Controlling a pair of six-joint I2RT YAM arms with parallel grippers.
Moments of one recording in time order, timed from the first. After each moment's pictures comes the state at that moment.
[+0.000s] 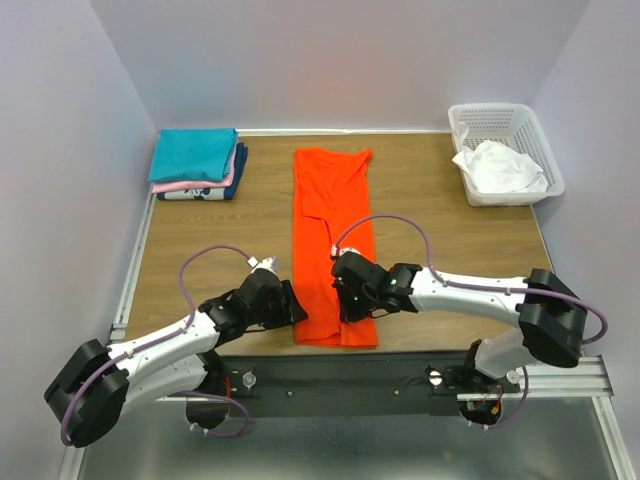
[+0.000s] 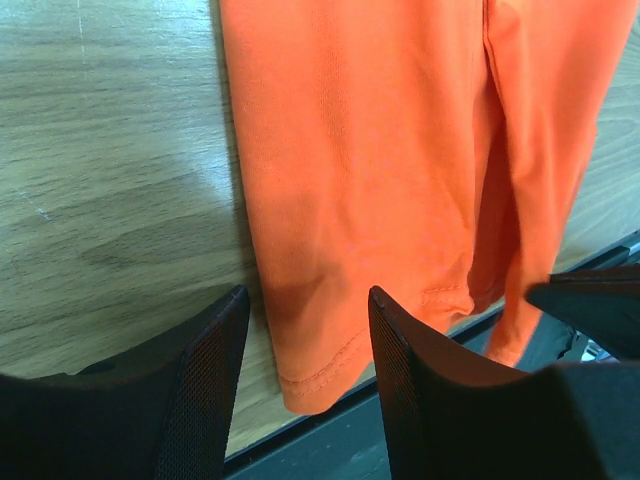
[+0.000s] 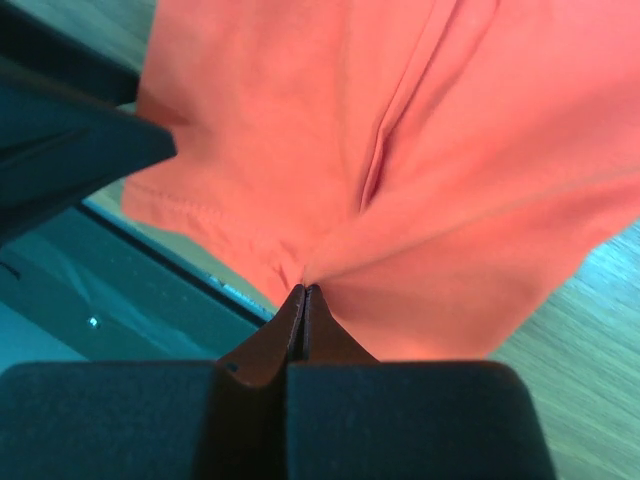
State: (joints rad) left arm -0.79 0.93 0.29 -0.17 0.06 -0.95; right arm 1.09 1.45 0.89 -0.46 0.02 0.66
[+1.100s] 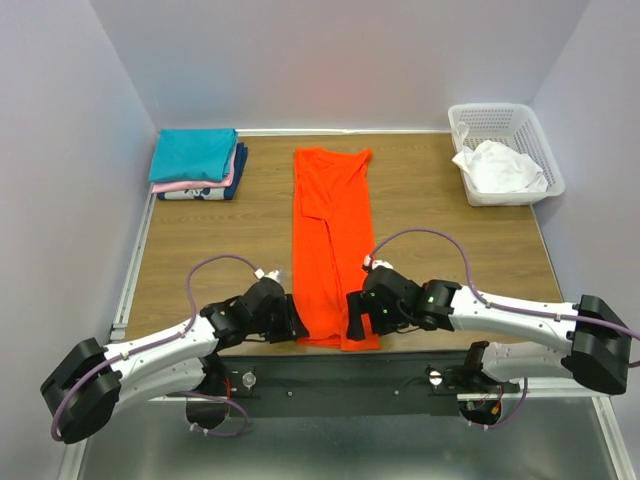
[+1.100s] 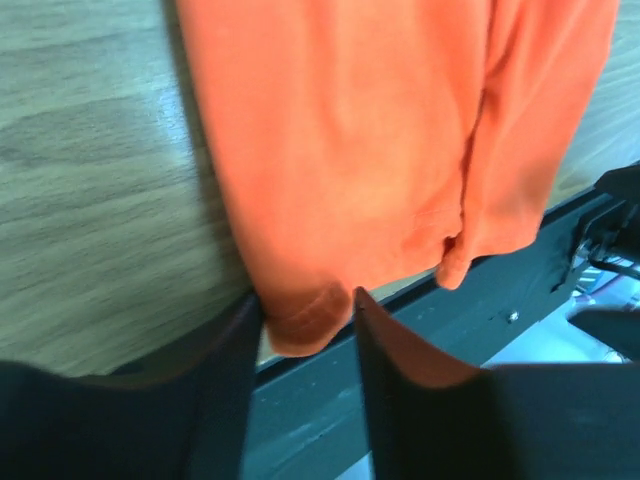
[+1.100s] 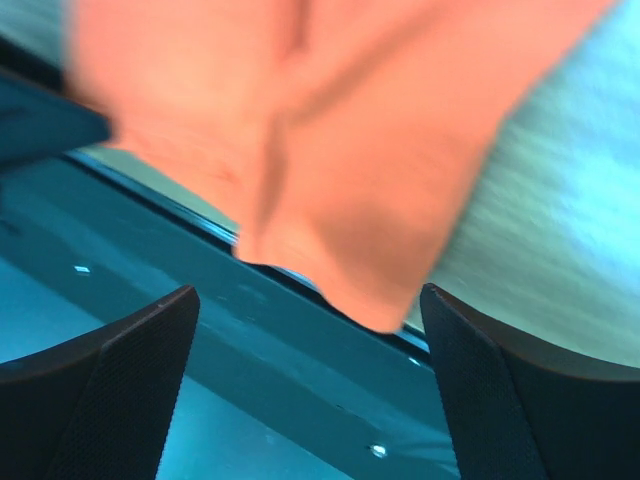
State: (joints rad) left arm -0.88 0.89 0.28 -0.24 0.13 -1.03; right arm 1.09 1.19 0.71 -0.49 0.02 0.77
